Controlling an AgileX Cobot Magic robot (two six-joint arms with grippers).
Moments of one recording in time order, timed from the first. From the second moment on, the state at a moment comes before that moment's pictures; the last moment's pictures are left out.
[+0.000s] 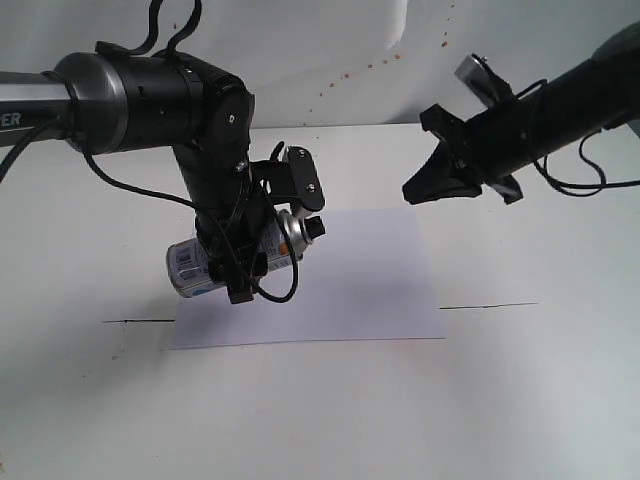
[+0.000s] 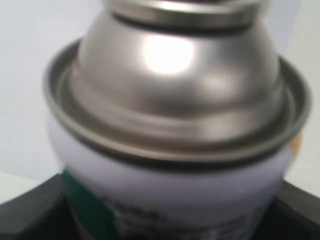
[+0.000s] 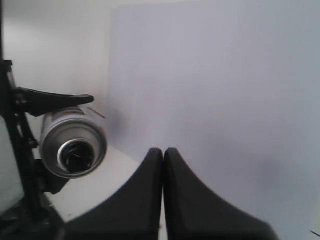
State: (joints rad) left arm -0.56 2.06 -1.52 0.08 0.99 0.74; right arm -0.08 2.08 -1.49 0.98 1.13 -0.54
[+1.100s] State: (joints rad) left arm -0.56 2.06 -1.52 0.12 0.93 0.74; right arm 0.02 2.19 -1.50 1.21 1.21 -0.69
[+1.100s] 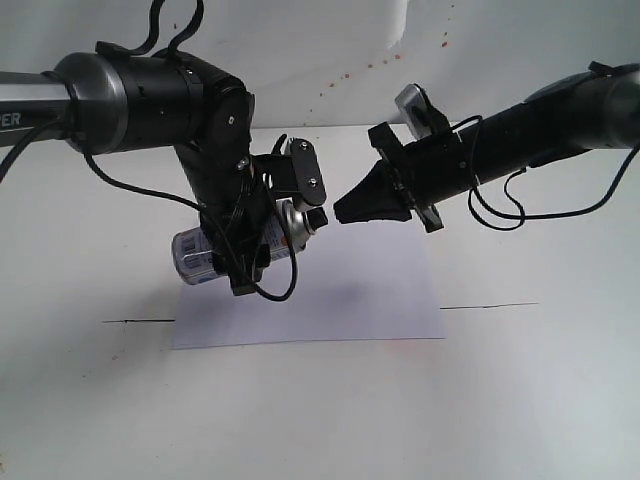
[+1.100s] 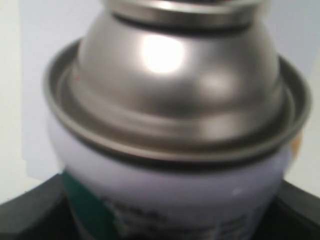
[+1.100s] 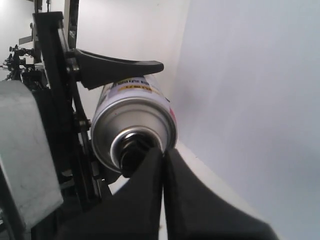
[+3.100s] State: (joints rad) left arm -0.56 2.06 -1.52 0.13 0.96 0.74; right arm 0.07 2.22 -1.50 1.26 1.21 -0.71
